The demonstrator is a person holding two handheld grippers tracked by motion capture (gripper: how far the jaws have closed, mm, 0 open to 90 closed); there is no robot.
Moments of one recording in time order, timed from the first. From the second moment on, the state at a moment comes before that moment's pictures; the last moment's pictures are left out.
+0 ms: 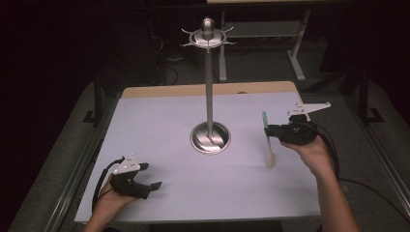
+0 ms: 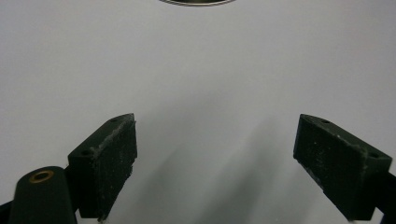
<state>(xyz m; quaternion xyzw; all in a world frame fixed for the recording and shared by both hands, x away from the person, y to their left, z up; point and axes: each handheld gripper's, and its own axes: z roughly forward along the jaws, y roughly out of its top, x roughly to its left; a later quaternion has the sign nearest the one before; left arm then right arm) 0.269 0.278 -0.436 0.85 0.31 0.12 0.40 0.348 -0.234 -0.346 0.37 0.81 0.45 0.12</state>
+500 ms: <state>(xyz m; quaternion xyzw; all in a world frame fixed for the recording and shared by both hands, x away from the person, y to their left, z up) 0.269 0.277 -0.436 0.85 0.31 0.12 0.40 0.342 -0.238 -0.331 0.35 0.78 0.50 0.13</state>
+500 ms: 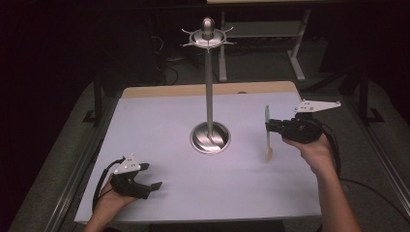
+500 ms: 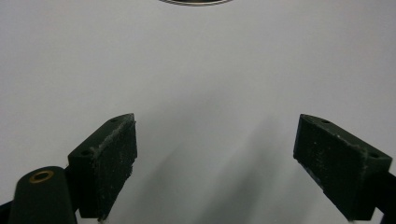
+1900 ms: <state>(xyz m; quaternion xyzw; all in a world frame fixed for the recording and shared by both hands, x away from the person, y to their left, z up) 0.269 0.278 -0.435 0.85 0.31 0.12 0.40 0.361 -0.190 -0.207 0.26 0.78 0.55 0.16</state>
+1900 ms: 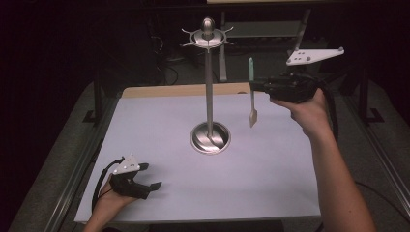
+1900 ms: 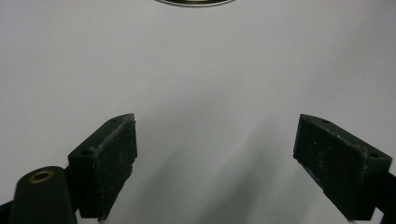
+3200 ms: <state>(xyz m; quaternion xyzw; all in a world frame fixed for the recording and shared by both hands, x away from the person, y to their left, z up) 0.268 0.280 -0.435 0.85 0.31 0.12 0.40 0.386 -0.159 -0.174 0.24 0.79 0.55 0.16</state>
